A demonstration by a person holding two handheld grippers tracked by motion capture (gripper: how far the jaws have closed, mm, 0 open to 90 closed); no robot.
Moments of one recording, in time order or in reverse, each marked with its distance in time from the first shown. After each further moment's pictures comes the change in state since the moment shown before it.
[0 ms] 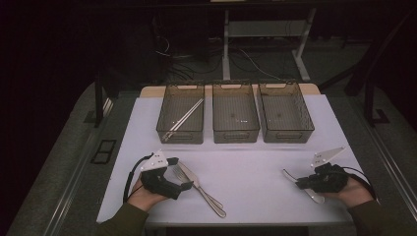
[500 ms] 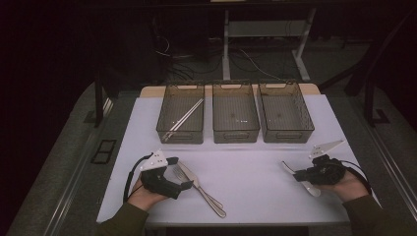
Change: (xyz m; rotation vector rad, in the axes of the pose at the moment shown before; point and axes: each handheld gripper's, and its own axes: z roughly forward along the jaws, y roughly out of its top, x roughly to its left) left arm 0.001 0.000 -0.001 -0.005 -0.001 0.000; right arm -0.008 0.015 -0.001 -0.034 -0.033 0.059
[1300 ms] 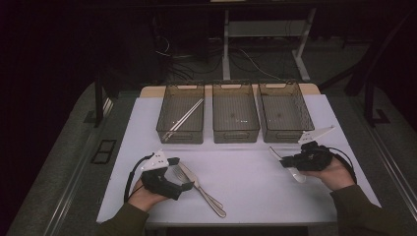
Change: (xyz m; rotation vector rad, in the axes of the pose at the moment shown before) left arm -0.003 0.002 0.001 -0.001 -0.013 0.002; right arm 0.002 0.045 0.006 -0.097 0.029 -0.009
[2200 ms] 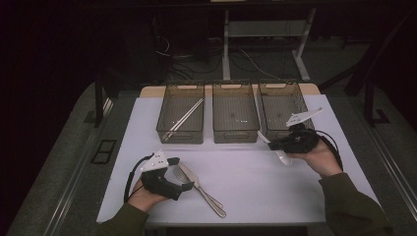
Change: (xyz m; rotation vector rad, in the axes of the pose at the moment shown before) left arm 0.000 0.000 -0.001 0.001 0.000 0.014; right arm -0.006 0.053 0.010 -0.062 -0.008 -0.002
